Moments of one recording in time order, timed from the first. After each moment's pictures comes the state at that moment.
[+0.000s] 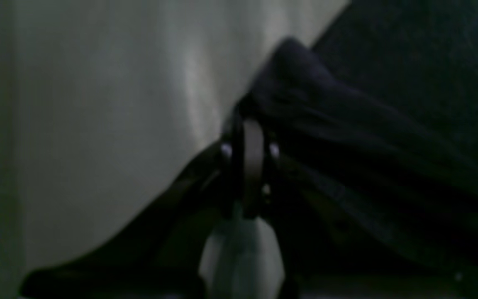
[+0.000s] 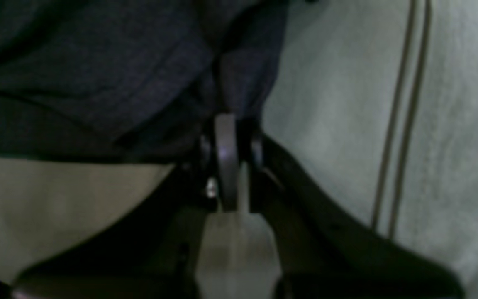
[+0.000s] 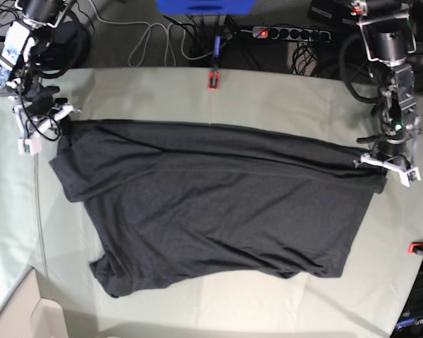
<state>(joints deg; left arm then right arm) -1.8 -15.2 -18.6 59.2 -15.8 -0.6 15.3 -9.7 6.0 37.1 77.3 10.0 38.6 -38.5</state>
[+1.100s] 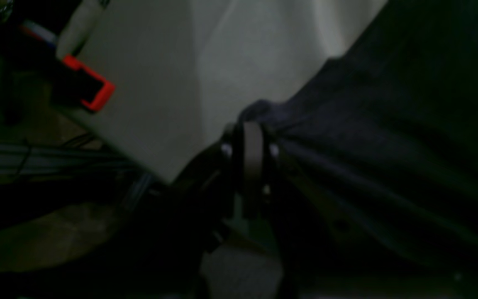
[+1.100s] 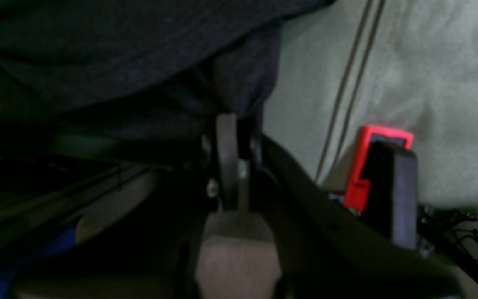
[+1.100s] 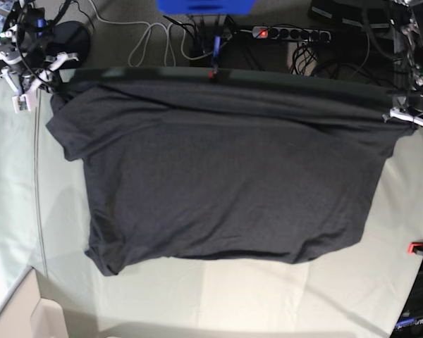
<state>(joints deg) 19.1 -15.4 -29.5 87.5 -16.3 -1.0 29.9 -28.7 6.5 36.1 94.9 10.6 38.6 -38.6</state>
